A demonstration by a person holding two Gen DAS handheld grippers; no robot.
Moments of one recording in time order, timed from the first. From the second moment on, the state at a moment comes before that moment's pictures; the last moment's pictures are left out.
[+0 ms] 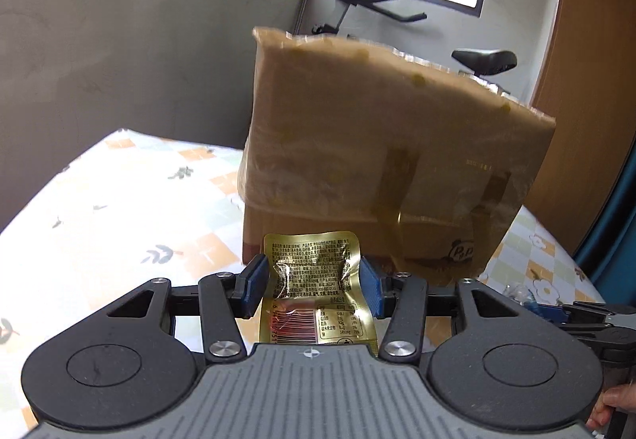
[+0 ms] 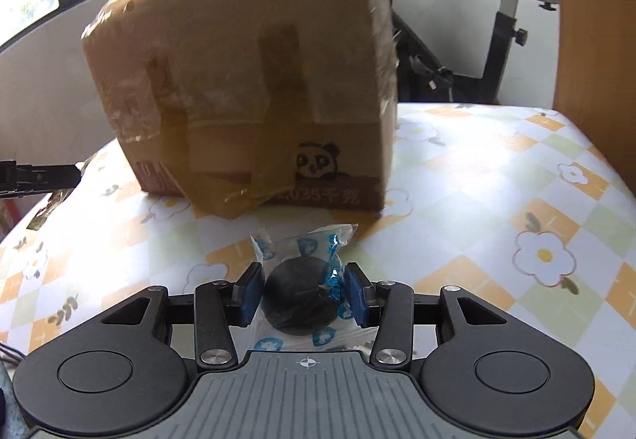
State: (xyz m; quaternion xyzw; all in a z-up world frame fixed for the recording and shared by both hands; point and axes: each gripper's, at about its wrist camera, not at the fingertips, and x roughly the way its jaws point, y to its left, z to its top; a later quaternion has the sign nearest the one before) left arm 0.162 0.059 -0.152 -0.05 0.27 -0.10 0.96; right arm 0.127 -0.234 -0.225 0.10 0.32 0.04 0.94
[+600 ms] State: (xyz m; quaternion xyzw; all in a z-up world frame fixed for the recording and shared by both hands) left arm 0.232 0.015 -0.005 -0.03 0.13 -0.14 0.98; right arm 0.216 -0.241 -0.039 0.00 0.15 0.08 0.99
